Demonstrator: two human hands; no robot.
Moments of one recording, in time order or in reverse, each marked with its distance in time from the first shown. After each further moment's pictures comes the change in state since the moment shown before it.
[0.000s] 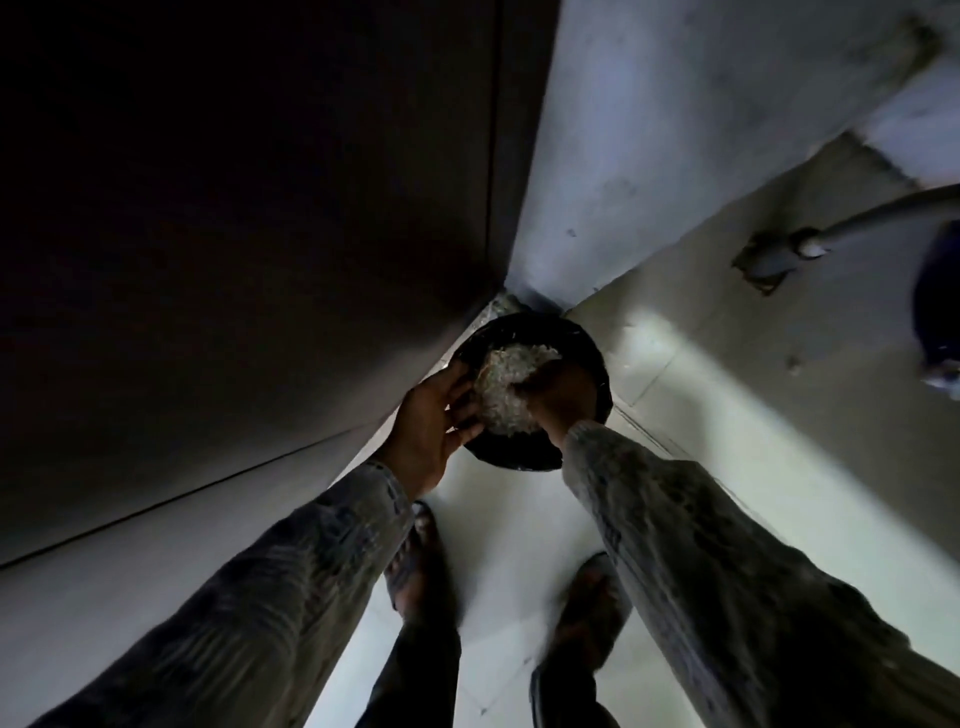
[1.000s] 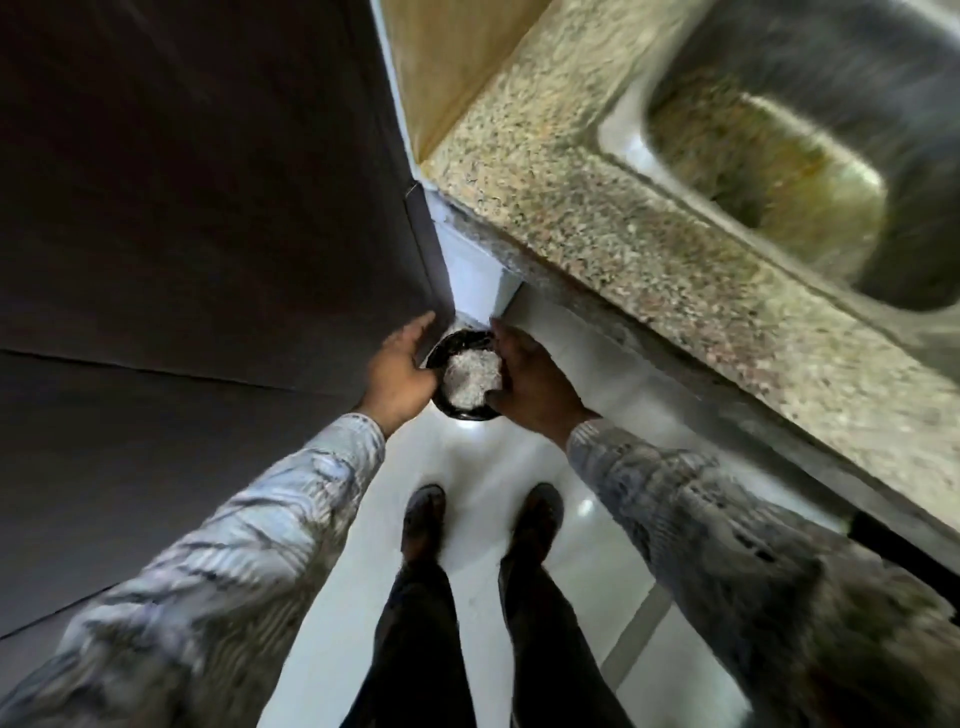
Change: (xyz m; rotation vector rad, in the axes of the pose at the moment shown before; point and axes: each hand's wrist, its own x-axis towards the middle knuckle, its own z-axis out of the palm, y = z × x) left_hand -0.316 0.100 0.061 0.903 0.112 0.673; right_hand -0.311 -0.079 -0.274 -0.027 0.031 -0.486
